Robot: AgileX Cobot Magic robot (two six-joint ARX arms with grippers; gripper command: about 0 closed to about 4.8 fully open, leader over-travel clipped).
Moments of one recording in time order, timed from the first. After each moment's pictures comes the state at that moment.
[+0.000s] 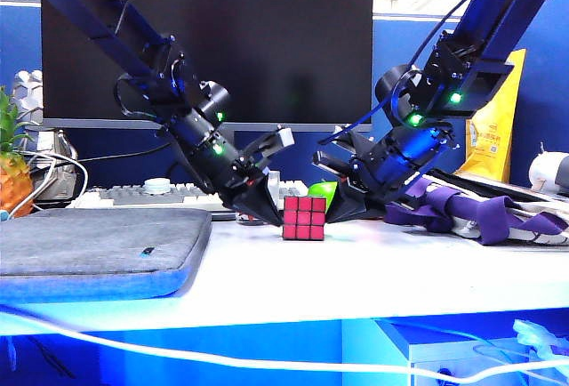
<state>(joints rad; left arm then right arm) -0.35 2.48 2.12 -0.62 0.62 0.49 0.30 2.16 1.45 0.04 -0.40 0.20</state>
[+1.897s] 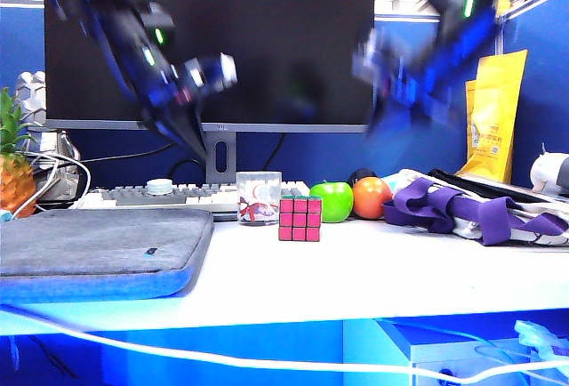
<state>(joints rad) -0.24 2.21 2.13 -1.12 0.53 0.57 0.24 1.79 1.42 -0.30 -0.42 0.11</state>
